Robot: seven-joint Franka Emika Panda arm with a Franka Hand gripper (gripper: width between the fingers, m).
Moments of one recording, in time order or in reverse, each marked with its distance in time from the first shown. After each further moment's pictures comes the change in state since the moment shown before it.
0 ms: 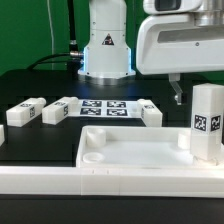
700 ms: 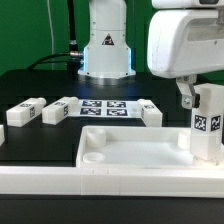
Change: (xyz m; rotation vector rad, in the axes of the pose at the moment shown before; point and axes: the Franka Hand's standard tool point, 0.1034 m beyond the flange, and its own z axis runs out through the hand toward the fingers) arm 0.003 0.003 -0.001 -0.026 0.008 -0.537
